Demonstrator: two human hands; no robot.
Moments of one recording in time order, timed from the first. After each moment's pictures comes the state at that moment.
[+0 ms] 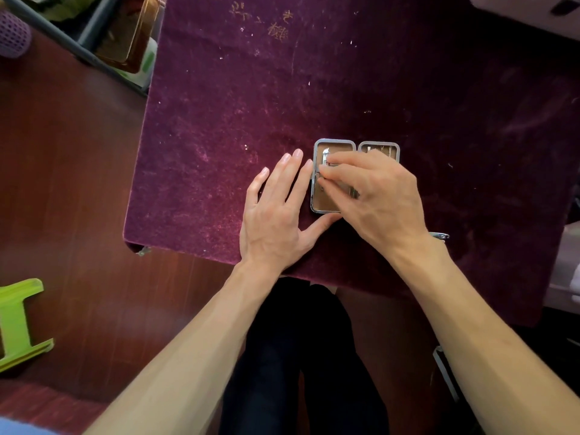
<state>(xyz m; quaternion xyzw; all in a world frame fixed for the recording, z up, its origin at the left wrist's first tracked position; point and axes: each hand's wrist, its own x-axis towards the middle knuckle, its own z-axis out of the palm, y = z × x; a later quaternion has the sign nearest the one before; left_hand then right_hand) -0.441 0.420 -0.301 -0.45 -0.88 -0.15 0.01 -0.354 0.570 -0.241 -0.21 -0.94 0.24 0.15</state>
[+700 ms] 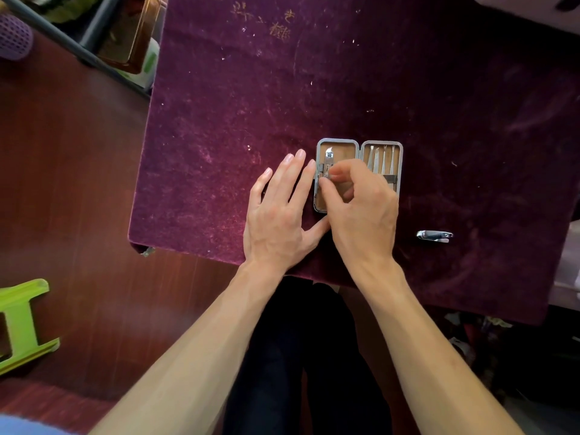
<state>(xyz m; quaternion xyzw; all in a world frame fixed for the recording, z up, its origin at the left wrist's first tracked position) -0.442 0.419 -0.300 -0.45 -0.88 -0.14 -0.01 -0.366 0.523 -0.244 -0.44 -0.81 0.34 0.15</state>
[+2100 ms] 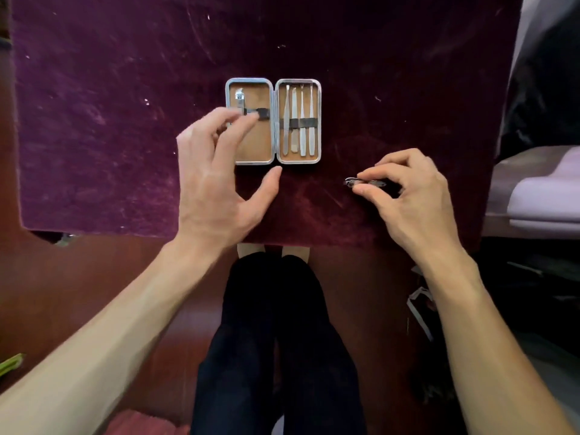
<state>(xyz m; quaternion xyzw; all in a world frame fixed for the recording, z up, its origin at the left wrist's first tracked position) -0.416 0.434 -0.262 -0.47 -0.82 -0.34 -0.06 -0.204 0.596 -0.245 -0.48 -0.81 0.33 0.01</state>
